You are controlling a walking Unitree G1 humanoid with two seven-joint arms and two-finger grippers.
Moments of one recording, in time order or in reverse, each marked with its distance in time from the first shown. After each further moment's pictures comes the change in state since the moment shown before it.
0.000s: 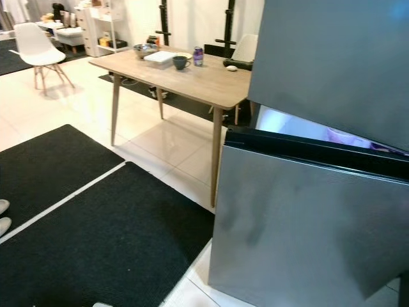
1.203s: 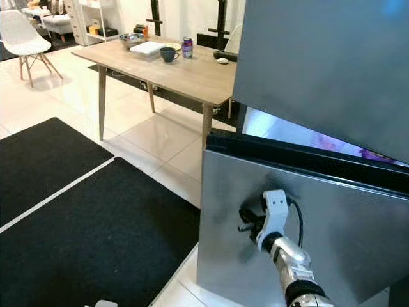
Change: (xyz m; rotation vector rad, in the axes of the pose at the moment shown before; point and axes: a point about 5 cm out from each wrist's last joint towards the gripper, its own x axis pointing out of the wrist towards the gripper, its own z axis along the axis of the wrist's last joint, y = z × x) left arm 0.001 -0.004 0.003 -0.046 -0.016 -0.012; right arm -0.078 0.033 0.257 -0.027 -1.045 0.448
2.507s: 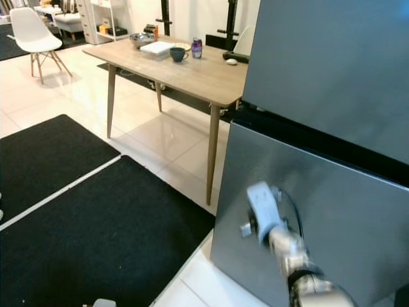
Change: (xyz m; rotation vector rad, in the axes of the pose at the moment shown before) left arm -0.001 0.001 -0.002 -0.027 -0.007 0.011; right arm -0.059 0.001 -0.107 -0.246 0.666 -0.163
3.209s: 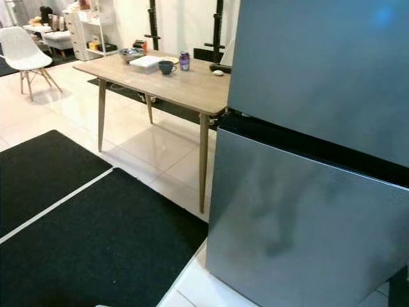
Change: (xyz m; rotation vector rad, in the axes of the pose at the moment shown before) left arm 0.000 -0.001 -0.005 0.002 0.025 -0.007; right arm -0.061 0.016 -0.157 0.084 0.506 -0.098
